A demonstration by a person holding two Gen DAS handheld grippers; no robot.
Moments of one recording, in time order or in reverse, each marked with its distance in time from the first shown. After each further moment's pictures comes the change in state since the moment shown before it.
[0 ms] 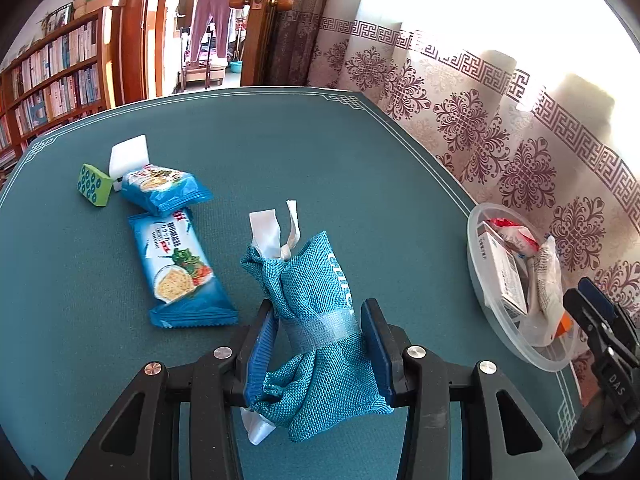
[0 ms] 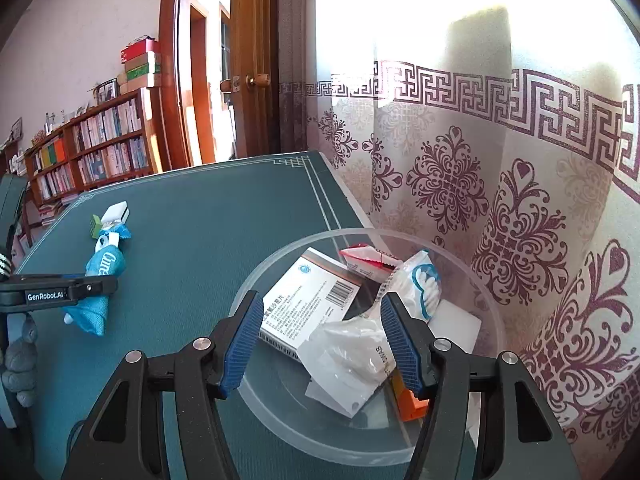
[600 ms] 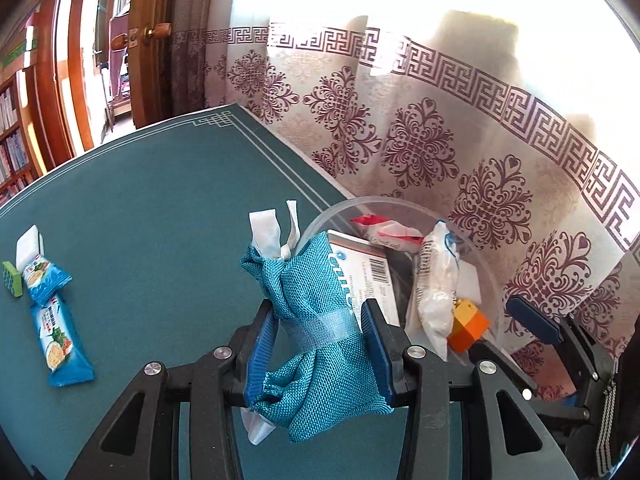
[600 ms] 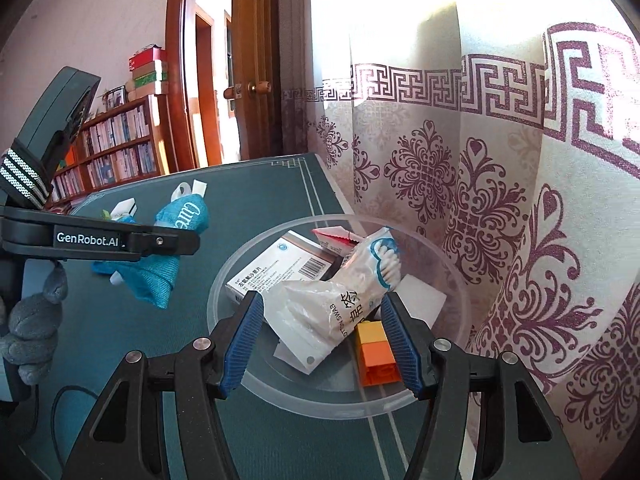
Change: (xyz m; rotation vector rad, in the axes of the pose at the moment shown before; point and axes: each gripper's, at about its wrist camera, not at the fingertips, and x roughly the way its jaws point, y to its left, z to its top) left arm 0.006 -0.132 0.022 0.228 0.019 -0.149; right arm -0.024 -0.034 -0.019 0.017 -0.034 0.039
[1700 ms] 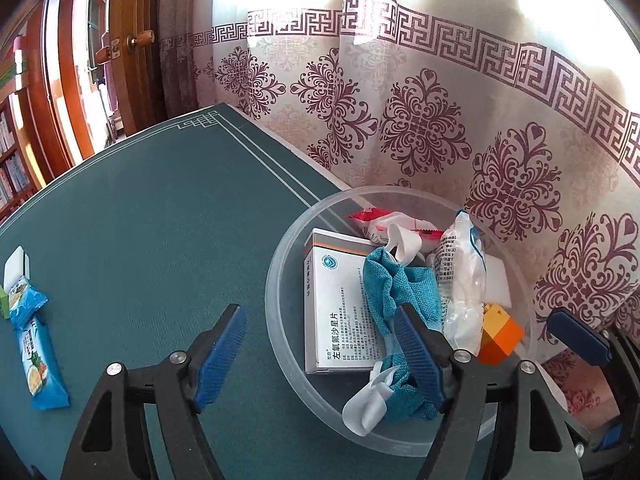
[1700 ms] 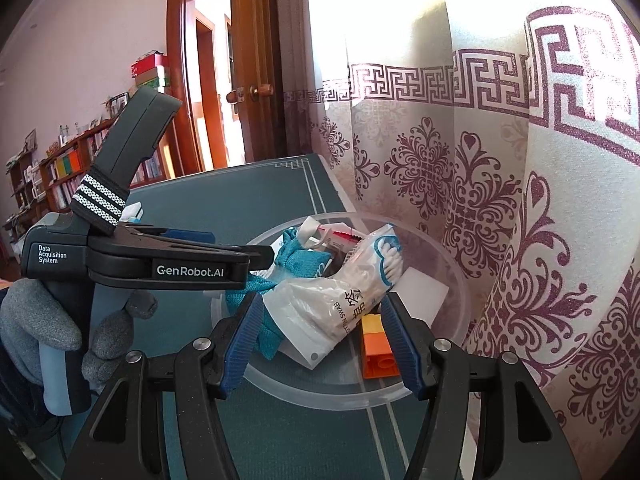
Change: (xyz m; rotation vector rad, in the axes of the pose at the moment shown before) left arm 0.046 -0.018 0.001 0.052 -0.003 0.073; right arm -0.002 -0.004 -0.005 0.021 -0.001 0.023
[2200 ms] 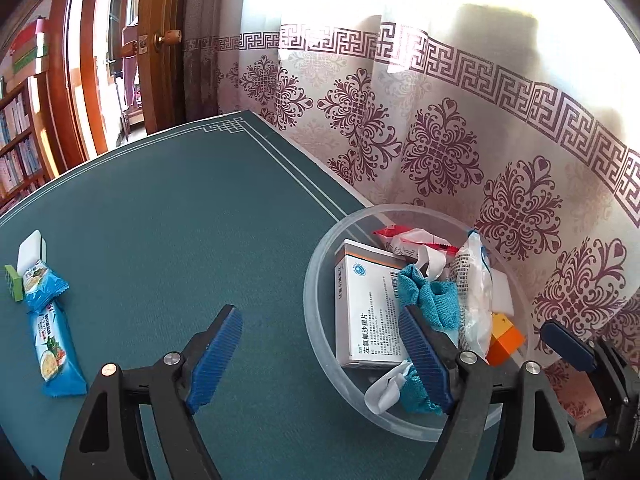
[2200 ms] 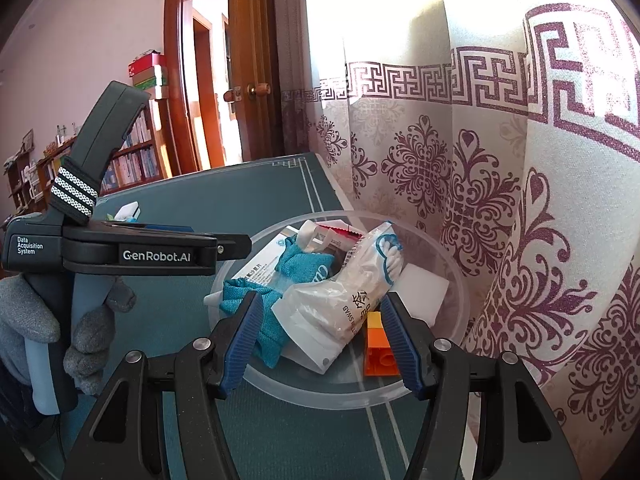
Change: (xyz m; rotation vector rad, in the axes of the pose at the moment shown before) left arm -0.023 0.027 -0.004 -0.078 -0.045 0.017; right arm 0.002 0.002 -0.001 0.000 0.008 -0.009
